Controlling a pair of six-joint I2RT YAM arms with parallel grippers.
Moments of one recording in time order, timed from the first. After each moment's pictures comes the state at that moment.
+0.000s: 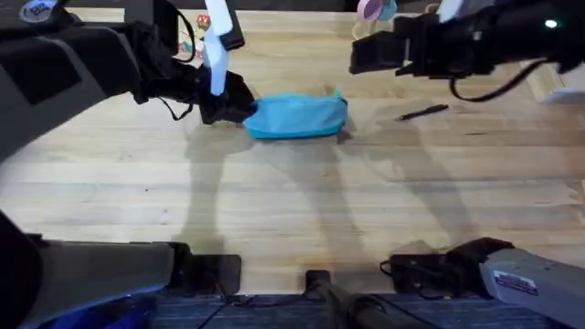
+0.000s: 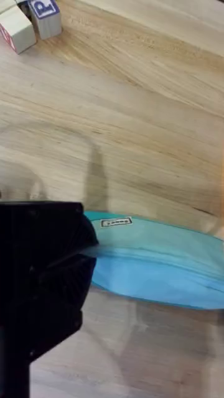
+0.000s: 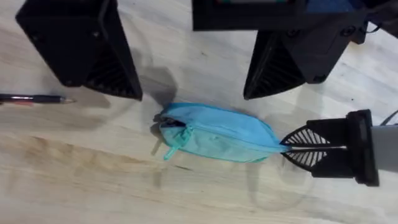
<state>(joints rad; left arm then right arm) 0.00 1.53 0.96 -0.61 0.69 1.16 0.29 1.27 1.23 -0.86 -0.24 0.23</state>
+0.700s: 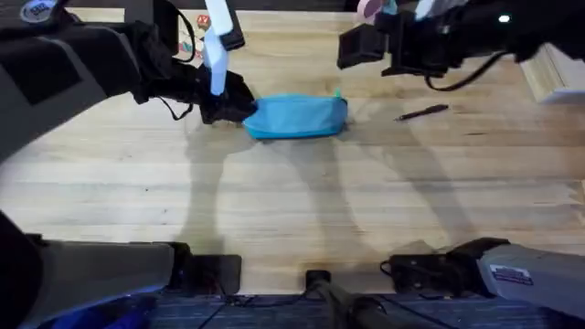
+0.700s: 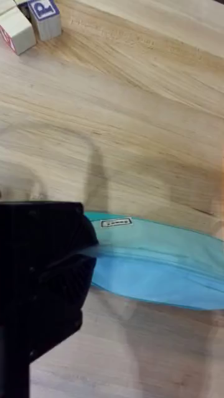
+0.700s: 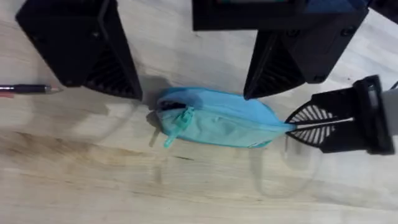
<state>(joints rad) 0.00 1.53 0.96 -0.61 0.69 1.16 0.30 1.39 1.25 -0.78 -0.24 0.32</state>
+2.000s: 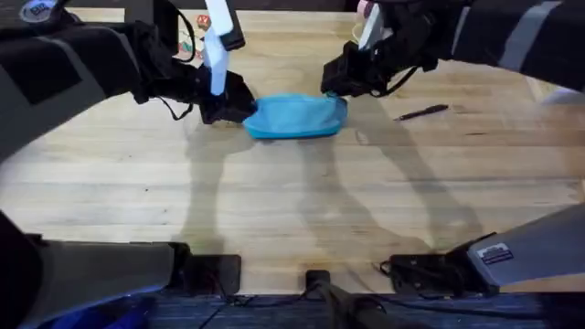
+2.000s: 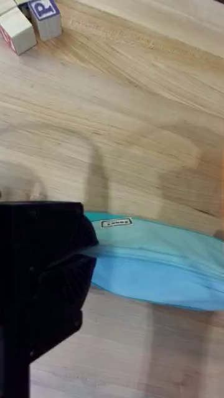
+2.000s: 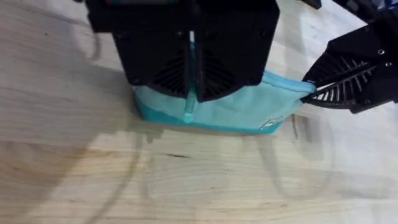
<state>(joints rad) 0.00 1.53 0.96 -0.61 0.68 1.16 0.34 1.73 1.25 -0.59 -0.34 0.50</state>
